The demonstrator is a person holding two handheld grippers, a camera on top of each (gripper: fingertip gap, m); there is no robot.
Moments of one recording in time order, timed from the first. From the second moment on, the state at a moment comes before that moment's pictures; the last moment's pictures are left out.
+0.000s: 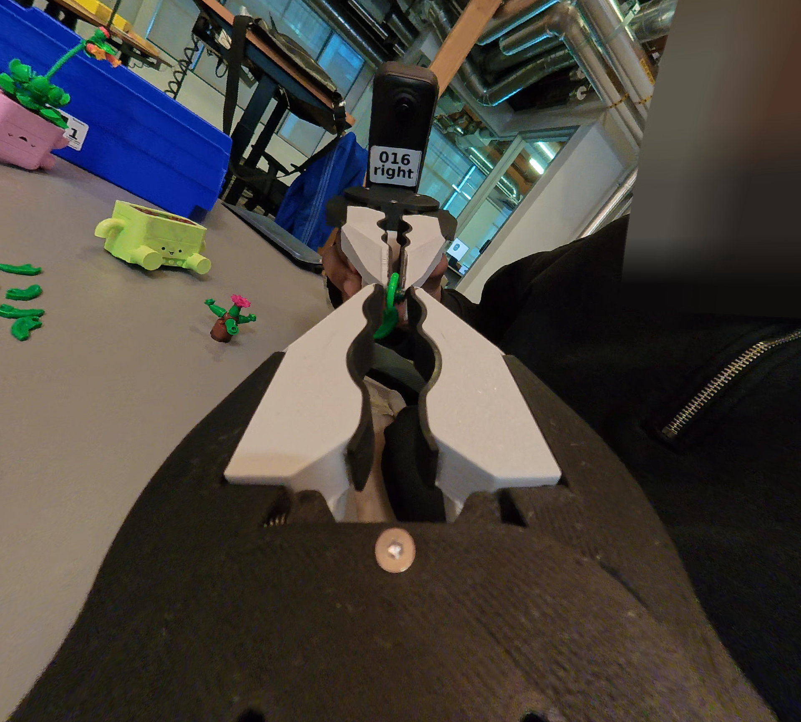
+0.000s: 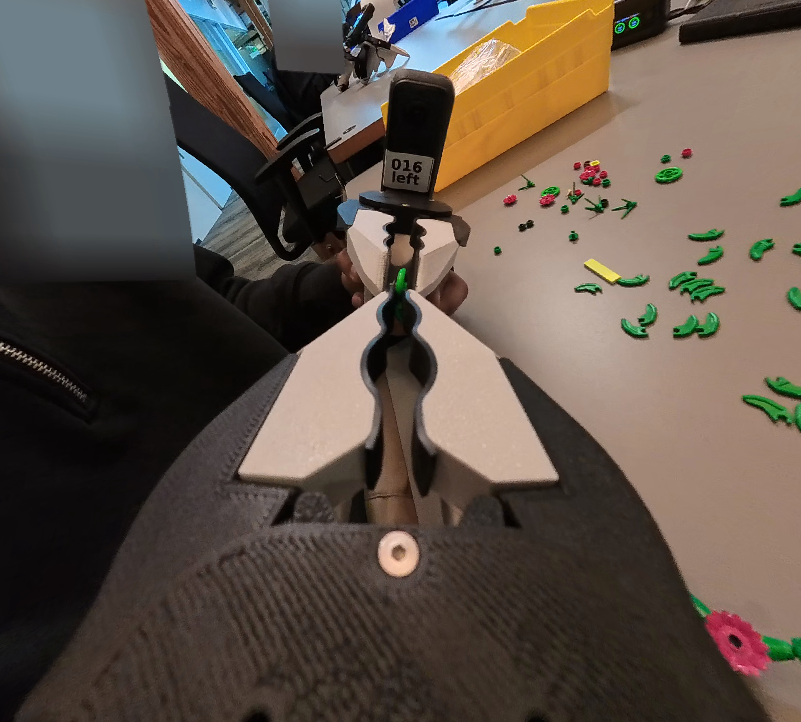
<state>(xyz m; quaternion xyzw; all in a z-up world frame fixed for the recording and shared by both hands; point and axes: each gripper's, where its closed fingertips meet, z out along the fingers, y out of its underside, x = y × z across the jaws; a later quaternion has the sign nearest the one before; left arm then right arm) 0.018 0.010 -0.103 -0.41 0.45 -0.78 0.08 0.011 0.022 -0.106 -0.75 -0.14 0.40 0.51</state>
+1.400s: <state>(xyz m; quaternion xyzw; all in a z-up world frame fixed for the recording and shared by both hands) 0.037 0.044 -0.131 -0.52 0.38 -0.77 0.04 0.040 -0.002 -0.216 -0.88 -0.21 0.07 0.42</state>
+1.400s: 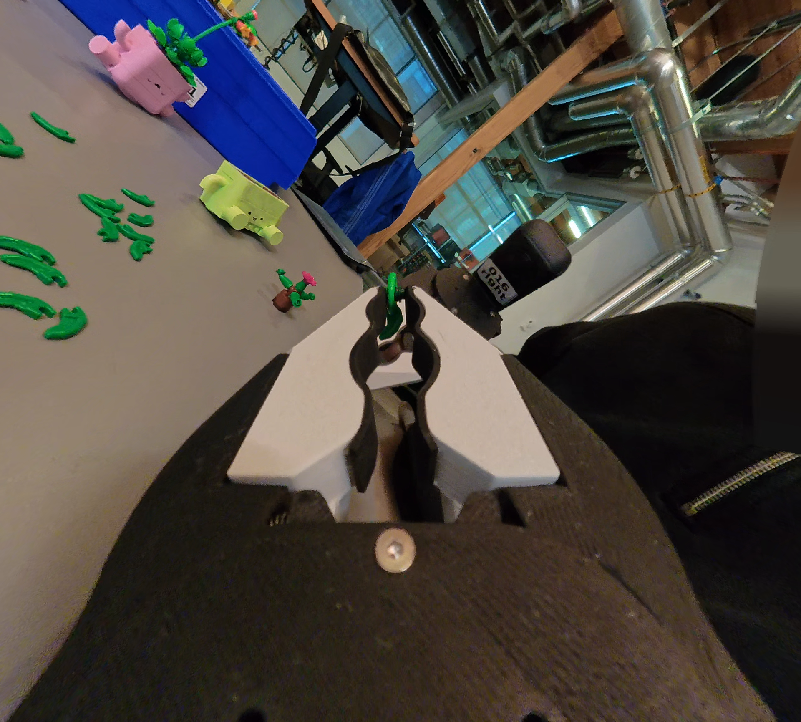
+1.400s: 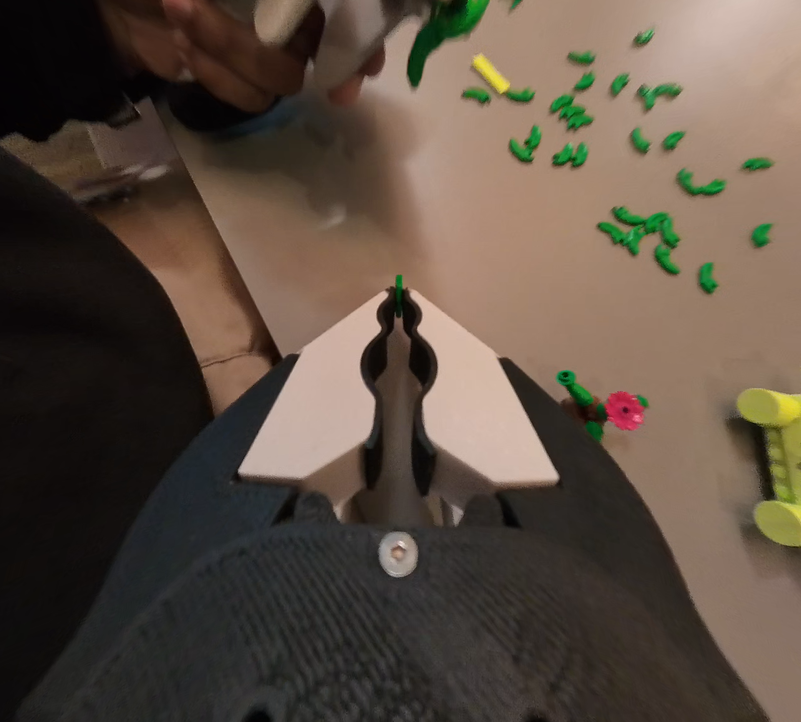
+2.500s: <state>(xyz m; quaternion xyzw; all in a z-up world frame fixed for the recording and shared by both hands) 0.038 0.022 -0.122 -0.50 0.28 -0.81 -0.14 0.035 0.022 -0.129 -0.78 -0.31 0.00 0.54</state>
